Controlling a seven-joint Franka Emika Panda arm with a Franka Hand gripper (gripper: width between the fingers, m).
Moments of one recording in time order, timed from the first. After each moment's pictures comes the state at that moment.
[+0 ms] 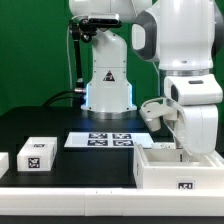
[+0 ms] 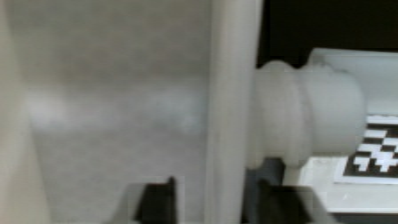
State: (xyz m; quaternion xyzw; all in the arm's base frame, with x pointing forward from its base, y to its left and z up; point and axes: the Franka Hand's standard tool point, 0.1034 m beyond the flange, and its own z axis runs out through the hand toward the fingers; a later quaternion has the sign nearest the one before) arm 0.524 0.129 0.020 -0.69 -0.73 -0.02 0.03
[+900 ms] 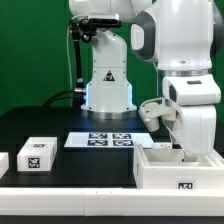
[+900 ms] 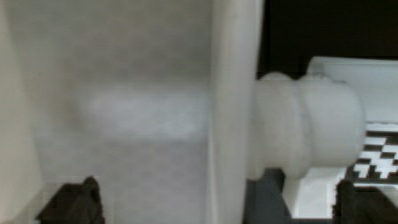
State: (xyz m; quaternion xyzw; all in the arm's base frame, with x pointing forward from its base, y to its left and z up) arm 0.524 0.126 0.020 -0.69 -0.73 -0.01 0.03
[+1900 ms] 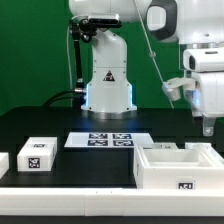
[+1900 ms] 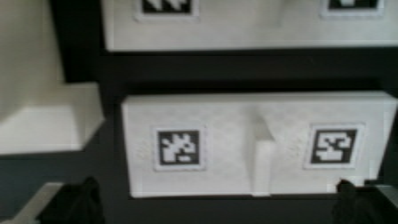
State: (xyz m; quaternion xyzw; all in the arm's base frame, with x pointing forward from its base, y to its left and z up) arm 0.449 0.183 0.060 -0.72 -0.70 -0.03 0.02
